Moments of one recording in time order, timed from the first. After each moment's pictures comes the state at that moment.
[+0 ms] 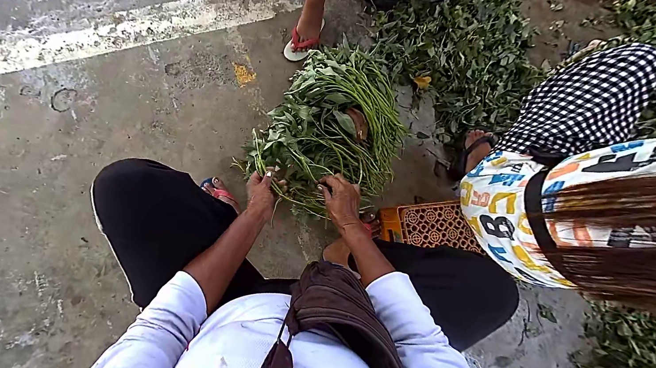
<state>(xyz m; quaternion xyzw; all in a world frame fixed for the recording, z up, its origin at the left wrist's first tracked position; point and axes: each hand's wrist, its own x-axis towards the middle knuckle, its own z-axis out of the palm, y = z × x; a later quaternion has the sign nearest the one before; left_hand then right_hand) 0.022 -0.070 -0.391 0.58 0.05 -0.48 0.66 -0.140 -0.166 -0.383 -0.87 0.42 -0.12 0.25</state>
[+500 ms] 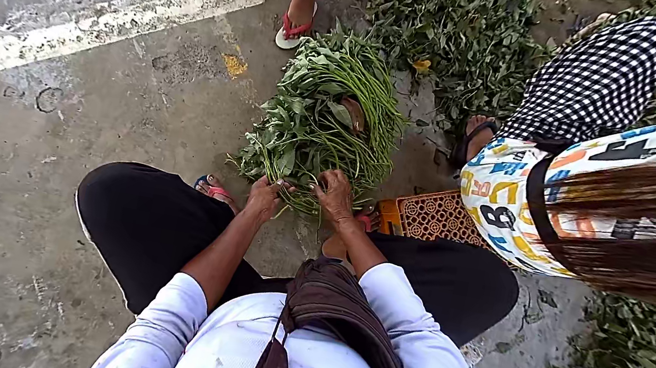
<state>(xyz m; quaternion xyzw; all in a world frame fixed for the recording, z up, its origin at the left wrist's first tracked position) 0.017 -0.076 -0.412 0.57 0.05 -0.58 0.58 -0.141 -0.179 -0.414 -0.82 0.48 -0.04 0.31</state>
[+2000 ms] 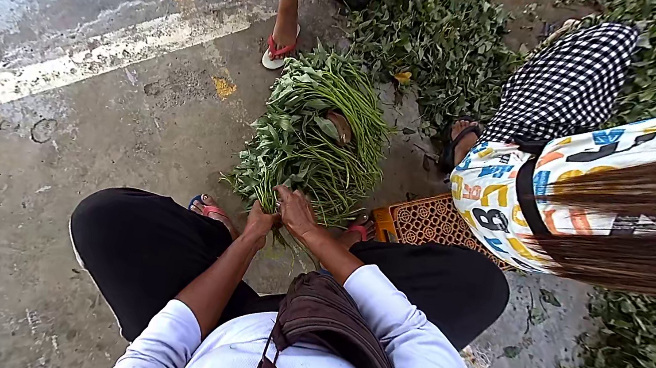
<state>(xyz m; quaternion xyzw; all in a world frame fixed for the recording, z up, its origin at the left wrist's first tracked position) 0.004 -0.065 -0.420 0.66 -0.05 -0.56 0.50 -0.081 -0.143 -0.389 -0.83 0.41 0.08 0.36</state>
